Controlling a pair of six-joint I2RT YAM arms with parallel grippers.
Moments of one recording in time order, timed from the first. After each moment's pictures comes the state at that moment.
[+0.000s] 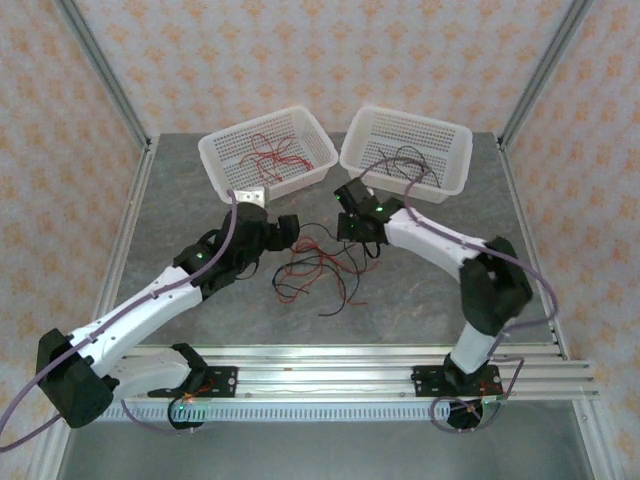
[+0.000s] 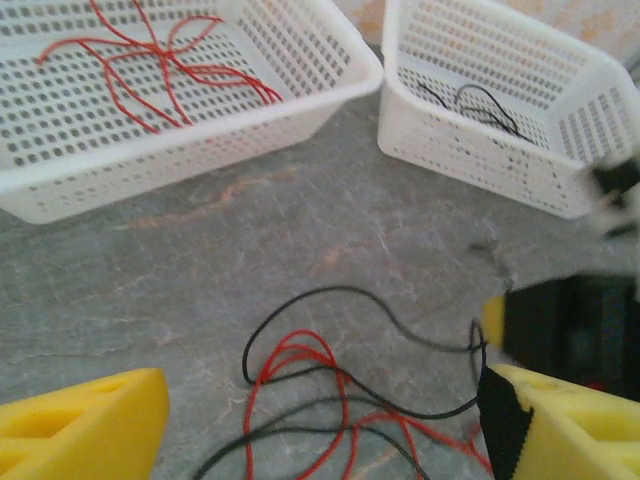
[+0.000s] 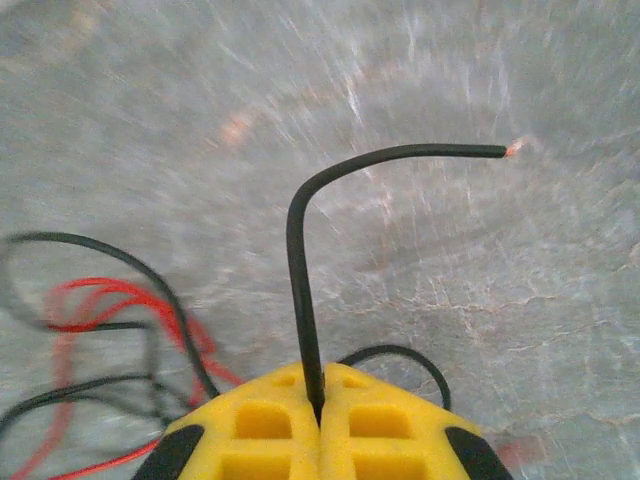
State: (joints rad) left arm -0.65 1.11 0.90 -0.36 -0.30 -0.57; right arm 0.65 1.65 1.27 -0.62 0.14 0.60
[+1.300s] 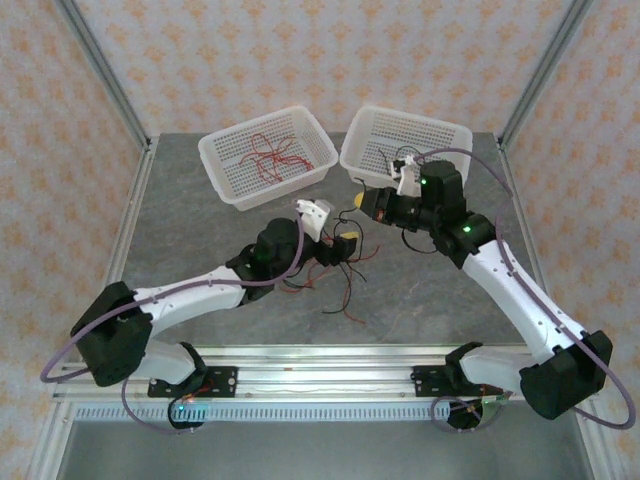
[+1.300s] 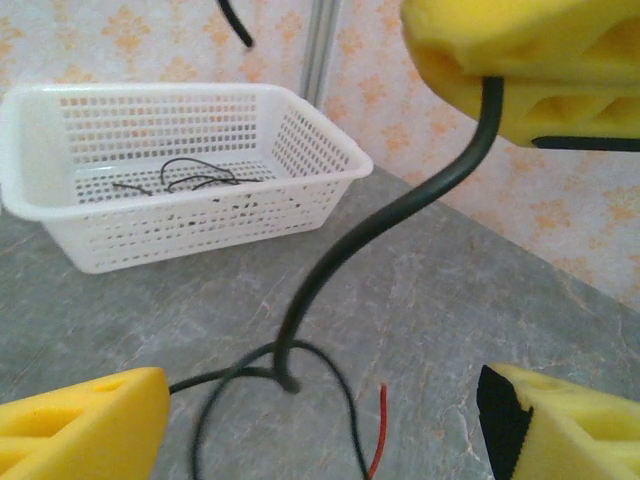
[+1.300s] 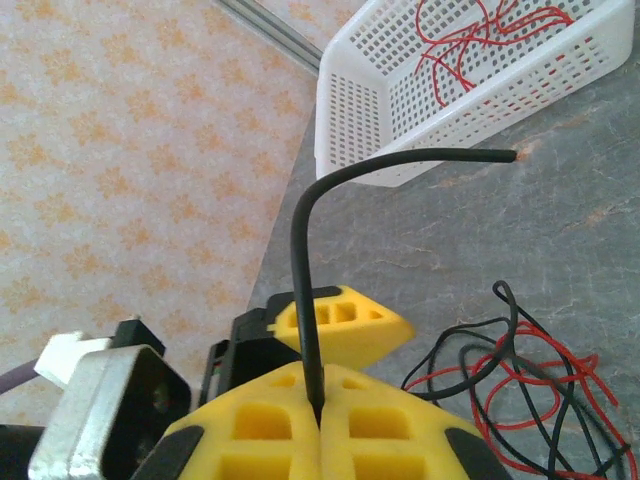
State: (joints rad) left arm -0.79 1.40 0.79 0.42 0.02 -0.18; right arm 0.43 1.17 1.12 -0.38 -0.52 0.72
